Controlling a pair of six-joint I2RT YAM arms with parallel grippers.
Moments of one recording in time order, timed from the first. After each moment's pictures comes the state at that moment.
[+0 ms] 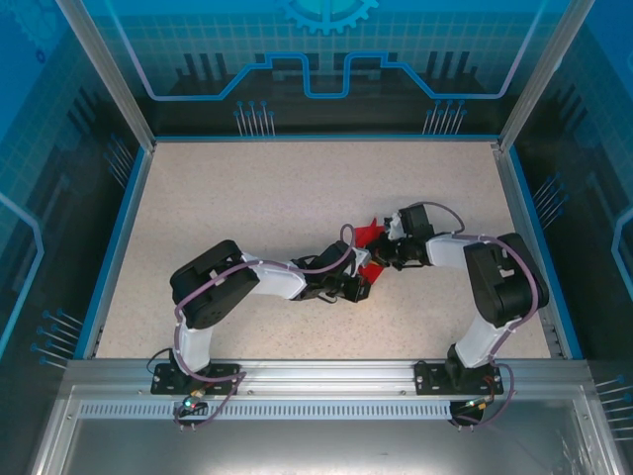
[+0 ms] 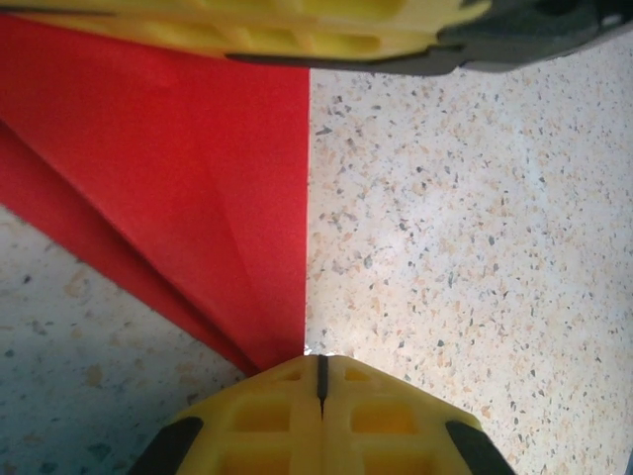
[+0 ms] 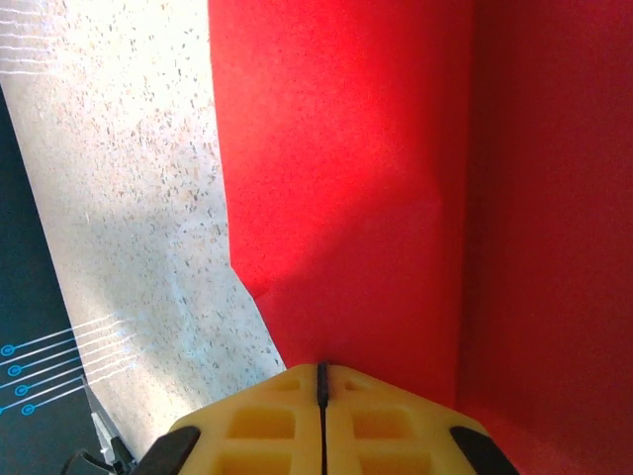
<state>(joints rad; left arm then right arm) -0.89 1.95 0.95 0.20 0.29 -0.61 0.27 1.72 0.77 -0.05 -0.62 0.72</state>
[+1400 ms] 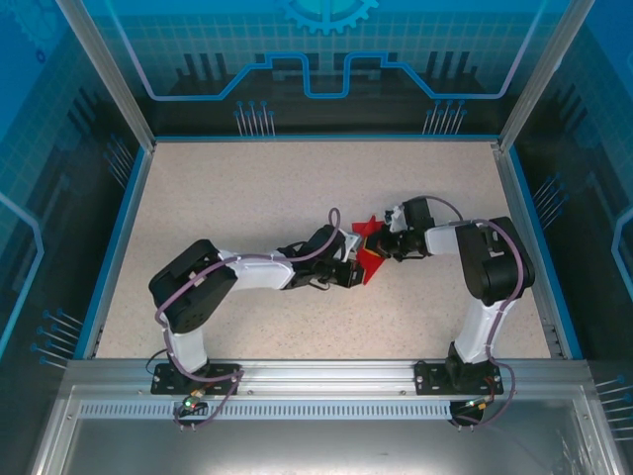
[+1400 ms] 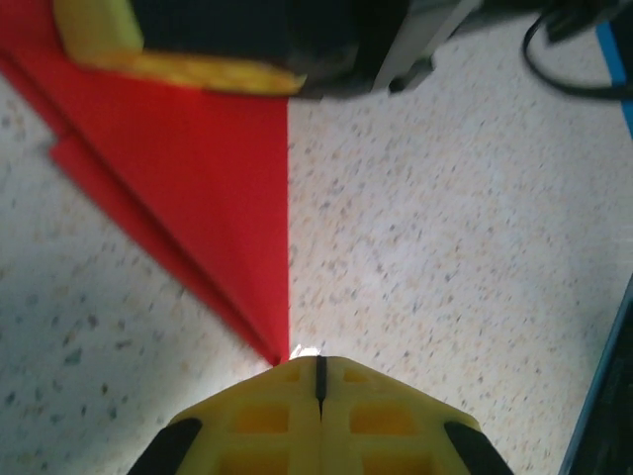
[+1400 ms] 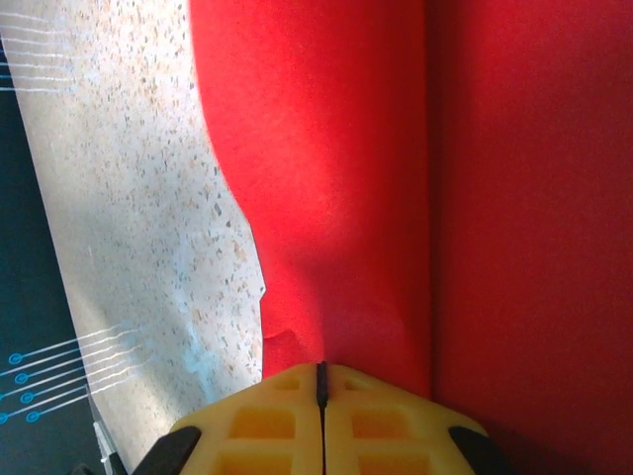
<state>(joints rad) -0.82 1.84 0.98 0.11 0.33 -0.59 0.20 1.87 0.85 0.01 -0.69 0.66</state>
